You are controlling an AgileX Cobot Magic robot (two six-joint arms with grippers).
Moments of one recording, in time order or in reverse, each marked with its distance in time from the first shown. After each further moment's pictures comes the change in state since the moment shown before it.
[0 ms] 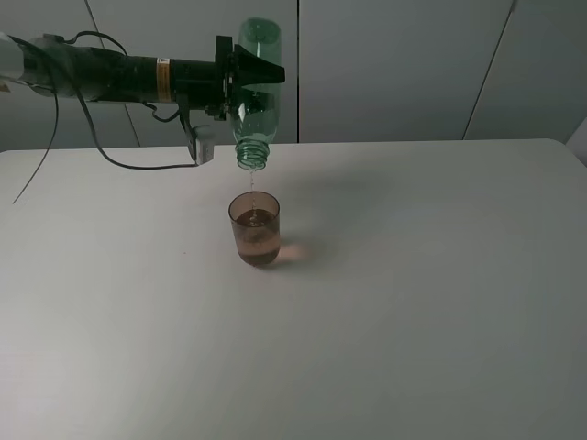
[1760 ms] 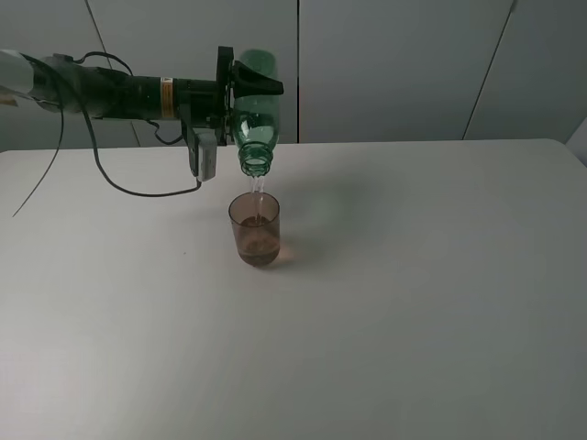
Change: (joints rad) left arm 0.002 0.029 0.041 -0.032 0.011 -0.204; right arm 0.000 0.000 0.000 0.000 0.000 0.000
